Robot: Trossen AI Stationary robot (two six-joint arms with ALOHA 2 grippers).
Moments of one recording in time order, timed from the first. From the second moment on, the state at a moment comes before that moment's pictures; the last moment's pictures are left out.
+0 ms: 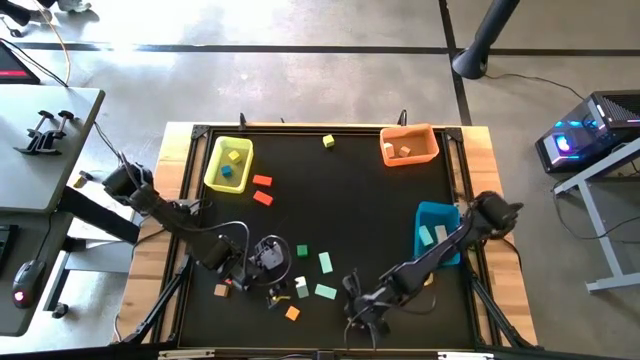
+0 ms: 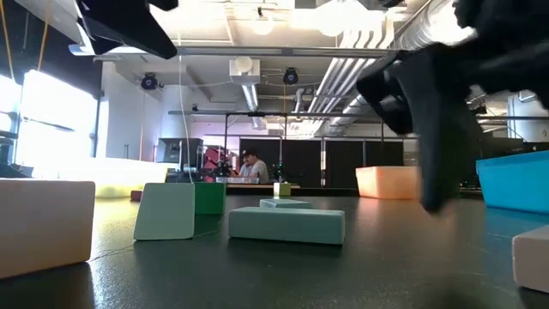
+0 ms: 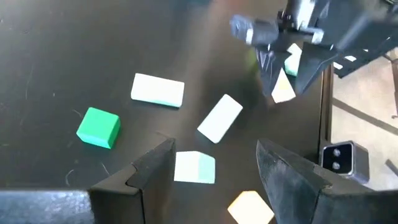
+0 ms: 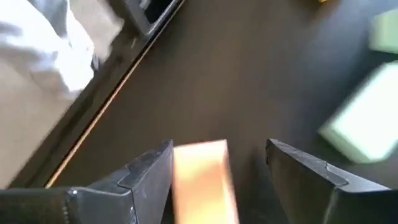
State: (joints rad) left arm -0.62 1.56 1.08 -0.40 -0.47 -0.90; right arm 0.64 1.95 1.15 -0.11 0.01 0.09
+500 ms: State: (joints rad) left arm -0.63 1.56 1.08 -0.40 -0.50 -0.90; right arm 0.65 2.04 1.23 -0.27 0.08 0.19
